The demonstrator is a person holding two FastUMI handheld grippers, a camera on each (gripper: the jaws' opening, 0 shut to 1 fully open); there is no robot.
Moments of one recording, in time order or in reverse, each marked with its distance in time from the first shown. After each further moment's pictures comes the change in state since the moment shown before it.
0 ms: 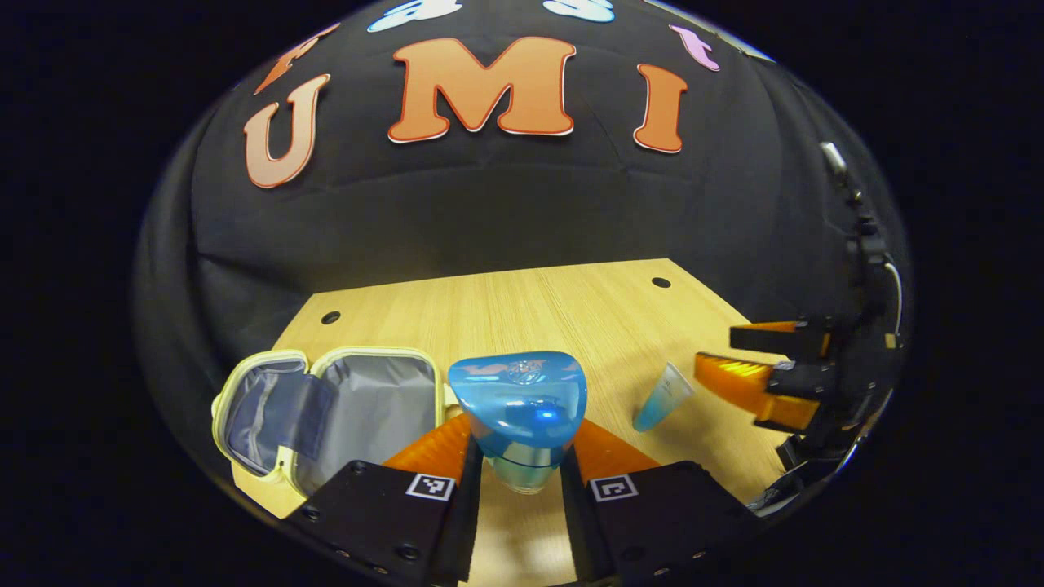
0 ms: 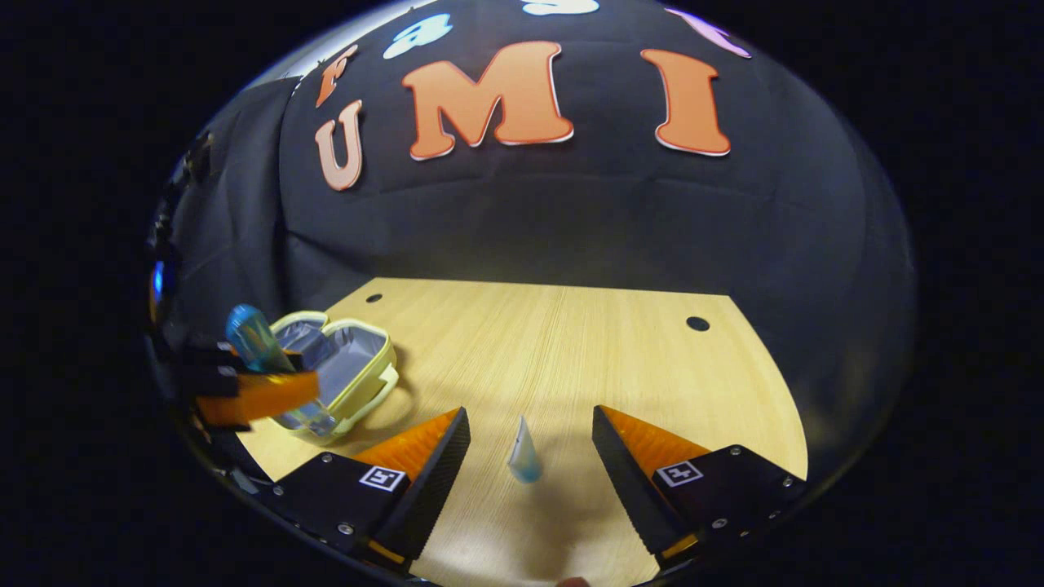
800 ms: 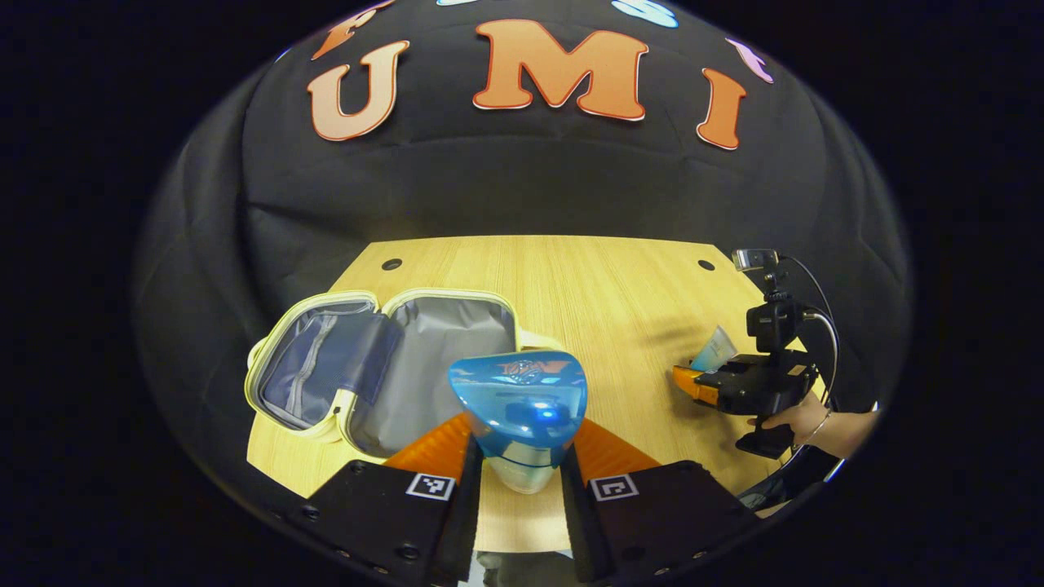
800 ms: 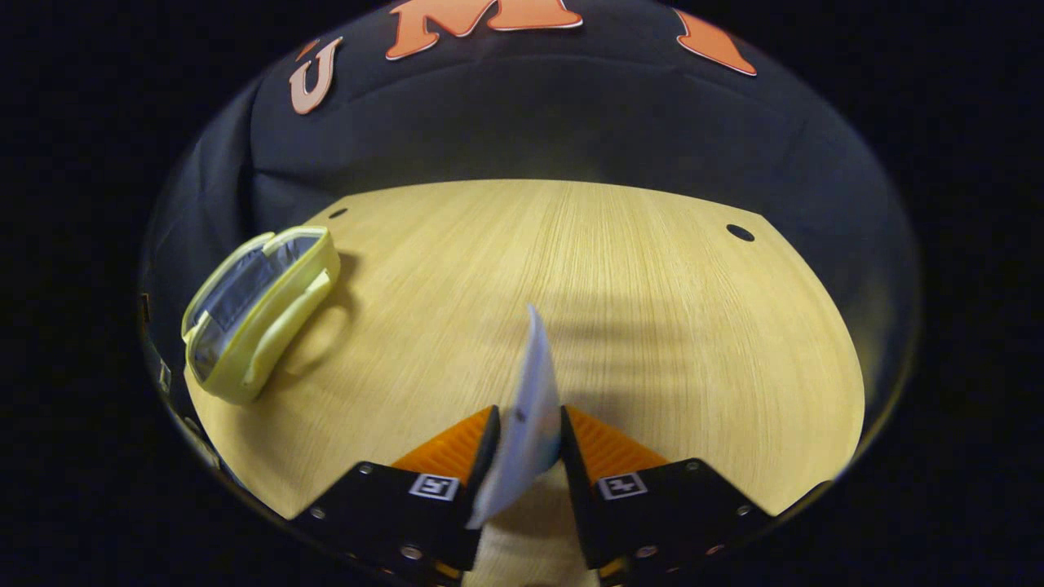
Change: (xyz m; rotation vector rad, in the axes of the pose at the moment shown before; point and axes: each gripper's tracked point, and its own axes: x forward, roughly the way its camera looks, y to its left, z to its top) left arm -0.051 0.073 -0.053 -0.114 0.133 0.118; right arm 0.090 0.000 -0.104 0.009 0.257 -0.047
